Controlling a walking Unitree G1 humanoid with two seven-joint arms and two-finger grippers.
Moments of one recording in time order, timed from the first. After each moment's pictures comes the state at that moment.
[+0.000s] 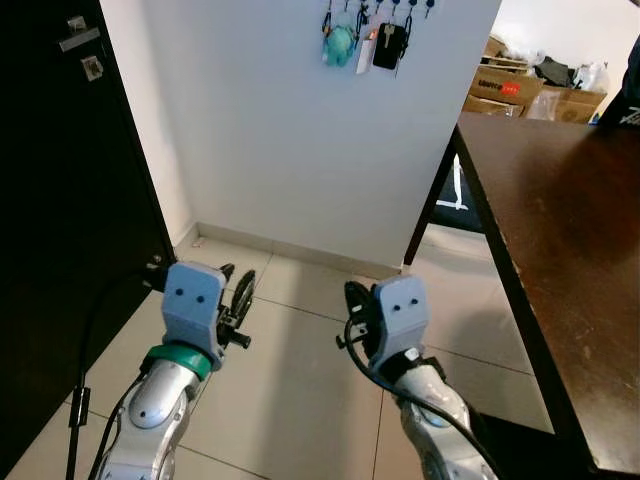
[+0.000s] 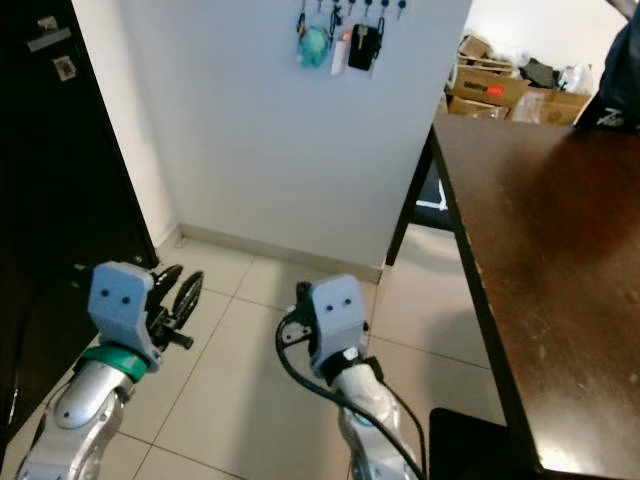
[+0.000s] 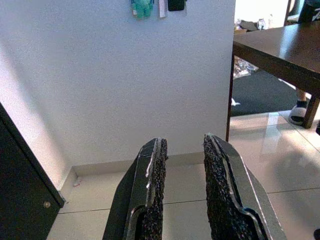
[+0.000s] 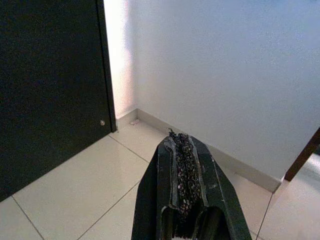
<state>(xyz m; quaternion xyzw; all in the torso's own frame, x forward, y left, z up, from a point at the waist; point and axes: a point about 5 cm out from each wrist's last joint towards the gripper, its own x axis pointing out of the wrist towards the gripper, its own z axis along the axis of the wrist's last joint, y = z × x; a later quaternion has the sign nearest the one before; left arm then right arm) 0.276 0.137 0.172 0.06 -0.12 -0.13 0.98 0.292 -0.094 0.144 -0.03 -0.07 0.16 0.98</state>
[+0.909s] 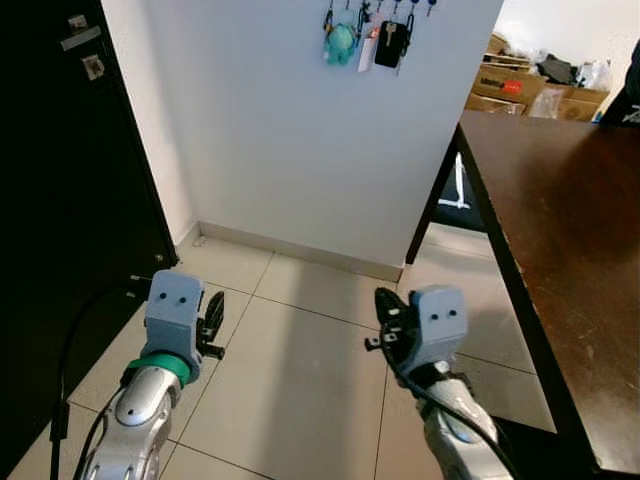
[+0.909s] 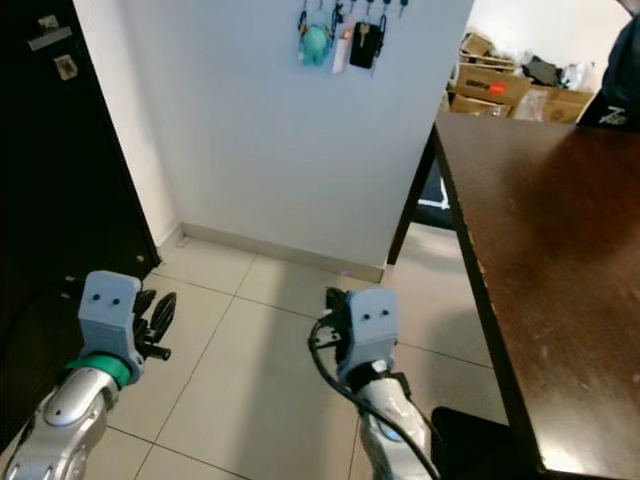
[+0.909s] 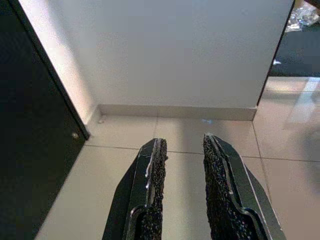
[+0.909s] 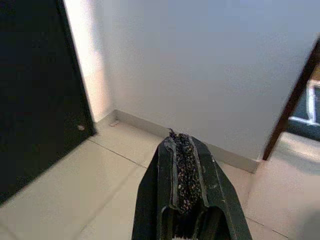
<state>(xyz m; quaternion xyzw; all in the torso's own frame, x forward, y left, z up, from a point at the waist) 0.282 0.167 0.147 0.04 -0.01 -0.04 1.00 0.278 -0.132 0.144 -0.02 -0.07 0.10 0.99</state>
